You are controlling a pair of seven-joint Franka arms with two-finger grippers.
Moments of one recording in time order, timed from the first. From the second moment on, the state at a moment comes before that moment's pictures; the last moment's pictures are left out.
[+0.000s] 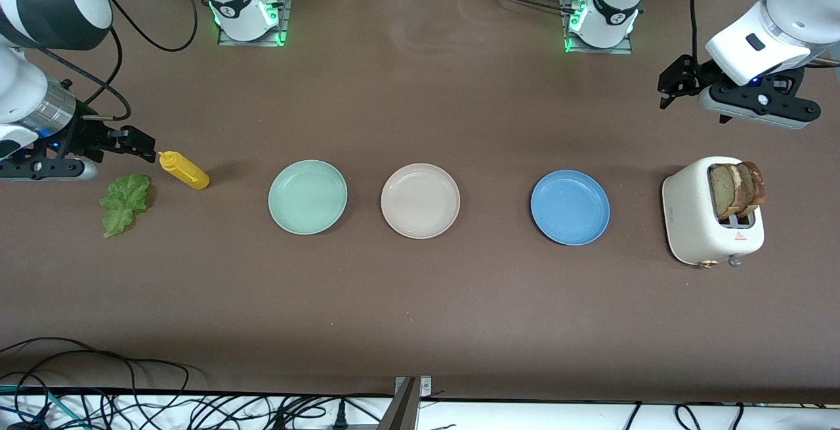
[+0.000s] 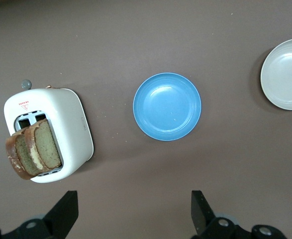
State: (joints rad) left arm 0.00 -0.04 -0.16 -1.64 0.02 1.57 0.11; right arm -0.32 0.09 0.37 -1.75 -0.07 1.82 0.04
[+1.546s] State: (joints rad) left arm 0.00 -0.04 -0.16 -1.64 0.02 1.57 0.11; right arm -0.32 0.09 0.37 -1.75 -0.07 1.82 0.04
